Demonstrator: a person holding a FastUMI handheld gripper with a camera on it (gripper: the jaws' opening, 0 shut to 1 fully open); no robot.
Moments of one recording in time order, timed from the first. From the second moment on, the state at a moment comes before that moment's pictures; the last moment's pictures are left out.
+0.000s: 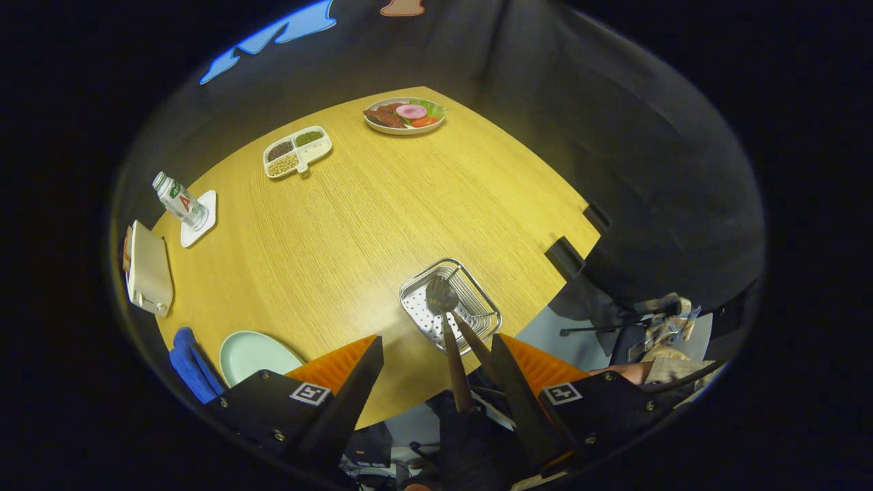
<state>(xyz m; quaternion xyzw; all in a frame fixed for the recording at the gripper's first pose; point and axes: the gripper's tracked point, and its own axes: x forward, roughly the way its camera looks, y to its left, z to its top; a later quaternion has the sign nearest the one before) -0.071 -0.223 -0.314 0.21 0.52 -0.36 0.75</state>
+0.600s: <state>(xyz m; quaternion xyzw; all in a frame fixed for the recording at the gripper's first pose) -0.012 -0.244 -0.172 0.11 0.20 -0.33 0.92</state>
